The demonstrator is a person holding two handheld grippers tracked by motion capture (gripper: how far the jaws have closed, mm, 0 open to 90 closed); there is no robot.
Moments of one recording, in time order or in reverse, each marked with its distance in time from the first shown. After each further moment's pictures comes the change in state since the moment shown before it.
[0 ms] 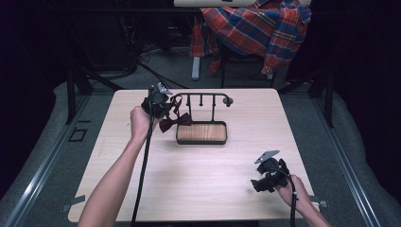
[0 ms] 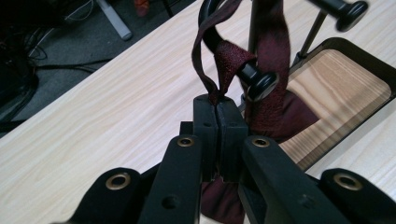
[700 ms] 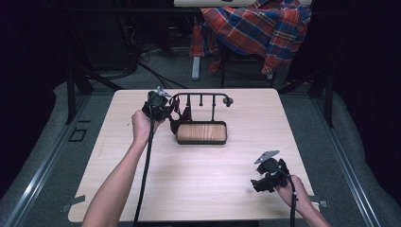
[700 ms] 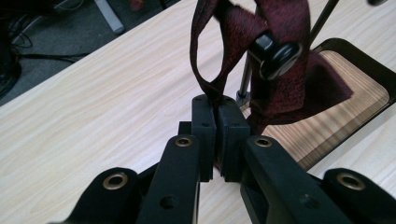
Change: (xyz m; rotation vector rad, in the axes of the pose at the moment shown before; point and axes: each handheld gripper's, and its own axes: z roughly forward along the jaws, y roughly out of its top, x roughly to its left) left arm 0.001 -0.012 0.015 -0.014 -0.034 -0.073; right arm 0.001 0.000 0.000 -0.011 0.001 -0.001
